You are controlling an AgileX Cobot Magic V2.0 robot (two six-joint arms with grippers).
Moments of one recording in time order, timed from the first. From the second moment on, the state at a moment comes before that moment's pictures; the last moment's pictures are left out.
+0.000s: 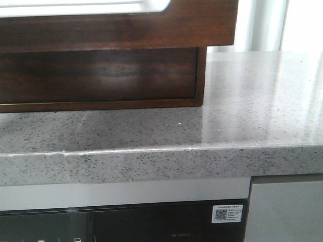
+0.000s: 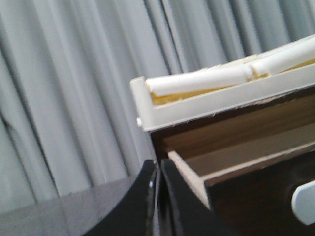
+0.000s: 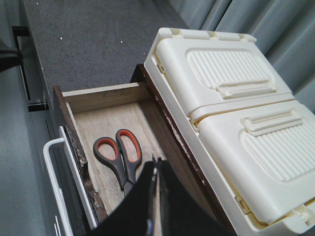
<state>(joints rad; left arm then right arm) -0.19 0.00 -0.24 0.71 0.06 -0.47 0.74 1.28 -1.87 0.20 1.05 -0.59</state>
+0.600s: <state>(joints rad) -0.19 0.00 -0.15 0.63 0.09 -0.47 0.74 0.75 -1.23 0.20 0.66 -0.58</state>
